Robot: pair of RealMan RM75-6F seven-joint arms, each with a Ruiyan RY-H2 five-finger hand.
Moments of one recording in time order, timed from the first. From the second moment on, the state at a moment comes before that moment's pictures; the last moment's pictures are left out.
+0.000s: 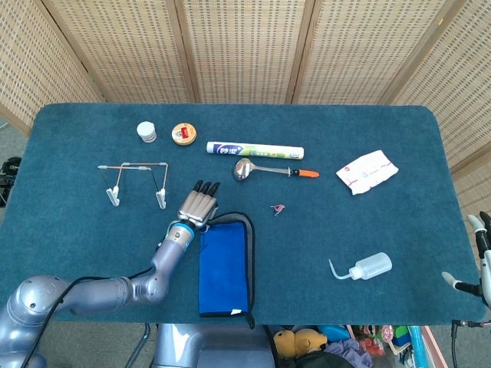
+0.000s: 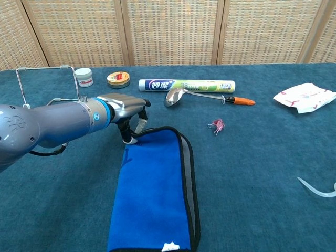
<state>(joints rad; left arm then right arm) -1.10 -1.80 -0.15 -1.22 0.52 0.85 0.77 0.04 -0.96 0.13 -1.77 -1.32 1.45 0.02</state>
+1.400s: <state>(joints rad) -1.14 -1.40 -0.32 -1.51 0.48 0.97 0.75 0.03 -0.95 0.12 -1.78 -1.34 1.46 0.04</state>
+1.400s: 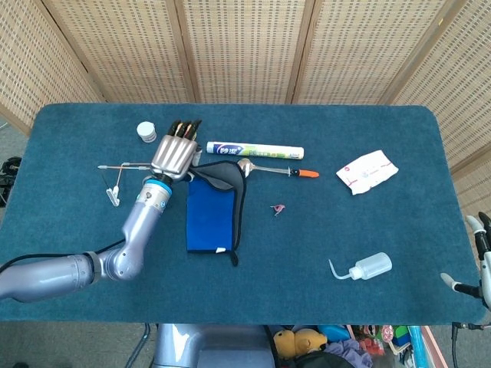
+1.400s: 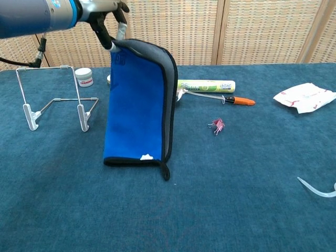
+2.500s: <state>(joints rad) -0.93 -0.99 -0.35 -1.62 0.49 0.91 0.43 0.02 -0.94 0.09 -1.80 -1.42 1.49 0.06</state>
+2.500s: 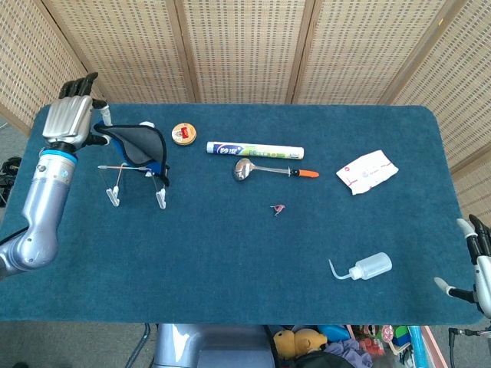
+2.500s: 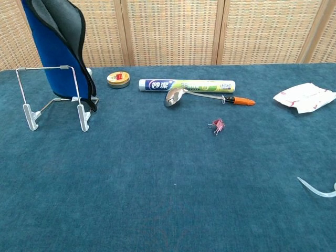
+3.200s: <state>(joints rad) -0.76 -0.84 -0.30 -1.74 0.66 0.88 0.23 0.00 -0.92 0.08 -1.81 -1.47 1.51 0.09</state>
